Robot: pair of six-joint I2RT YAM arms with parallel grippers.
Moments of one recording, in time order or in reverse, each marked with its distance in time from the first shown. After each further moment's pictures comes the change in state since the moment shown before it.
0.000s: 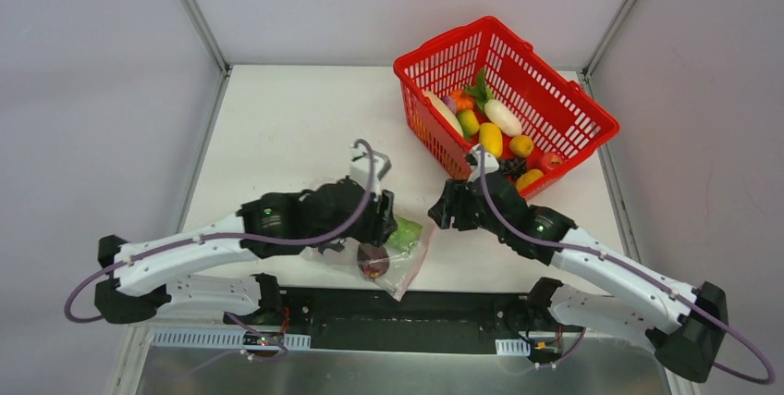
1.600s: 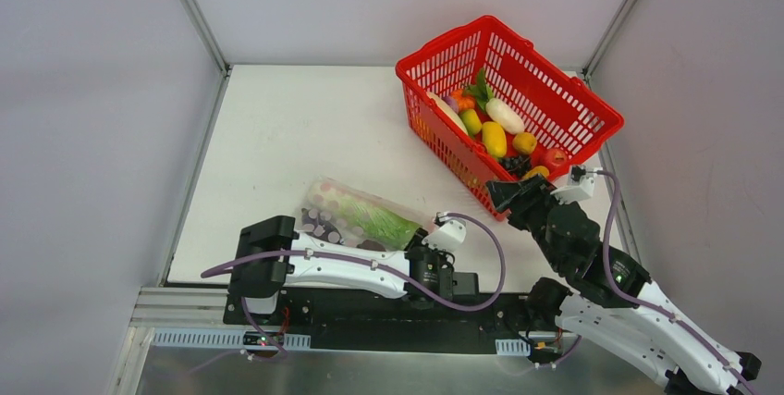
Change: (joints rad) left arm -0.386 0.838 0.276 -0.322 -0.566 -0.340; right arm 0.003 -0.552 -0.047 -0.138 0.482 0.336
